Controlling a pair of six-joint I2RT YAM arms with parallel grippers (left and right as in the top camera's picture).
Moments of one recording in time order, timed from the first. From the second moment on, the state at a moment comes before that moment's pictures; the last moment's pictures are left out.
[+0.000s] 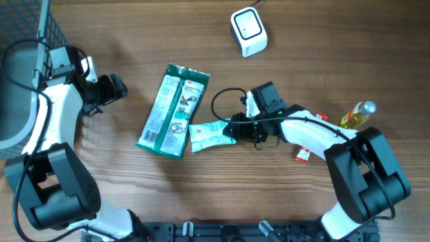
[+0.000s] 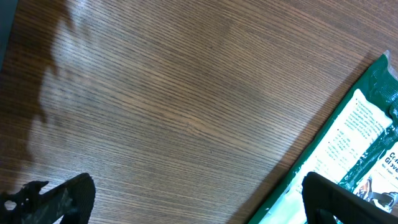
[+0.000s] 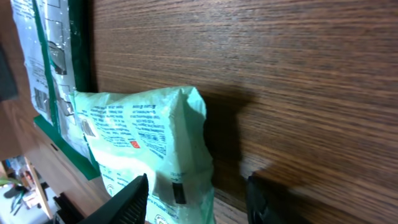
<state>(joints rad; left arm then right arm) 0.28 1.74 1.24 -0.73 0.15 -0.15 0.46 1.79 0.87 -0.25 -0.56 0.60</state>
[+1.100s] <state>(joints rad) 0.28 1.74 1.24 -0.73 0.15 -0.15 0.49 1.65 0.85 -0.23 -0.56 0.40</state>
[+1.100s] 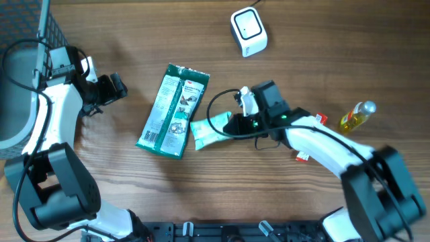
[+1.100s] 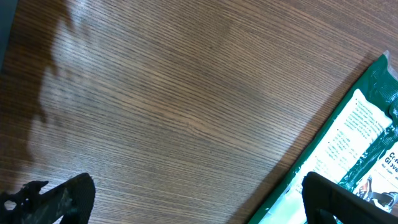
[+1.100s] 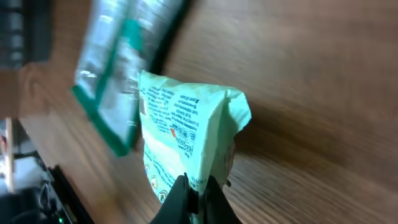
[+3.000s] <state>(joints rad) 0.28 1.74 1.24 -0.73 0.15 -0.15 0.40 1.31 0.85 -0.41 -0.74 0.03</state>
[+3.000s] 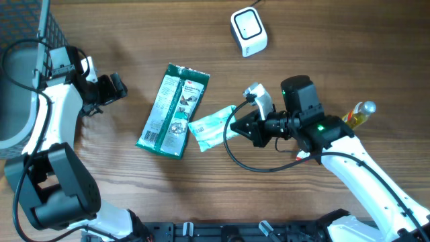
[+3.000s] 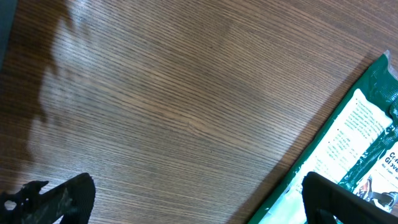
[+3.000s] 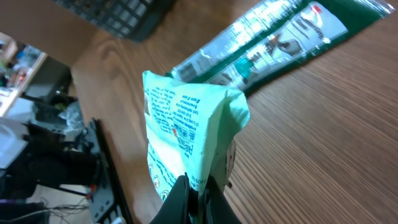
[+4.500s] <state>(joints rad) 0.28 1.74 1.24 -0.73 0.15 -0.15 0.42 2.13 1.71 -0.21 0.48 -0.84</state>
